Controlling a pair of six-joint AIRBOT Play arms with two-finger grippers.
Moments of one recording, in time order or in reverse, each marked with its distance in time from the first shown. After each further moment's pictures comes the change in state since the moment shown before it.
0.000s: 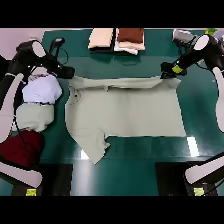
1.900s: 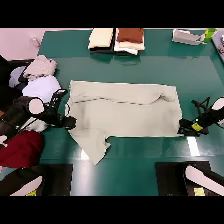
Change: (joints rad) left arm -0.186 0.665 -0.912 -0.031 0.037 -0.210; right arm -0.311 0.581 -1.125 -0.114 -0.103 -0.076
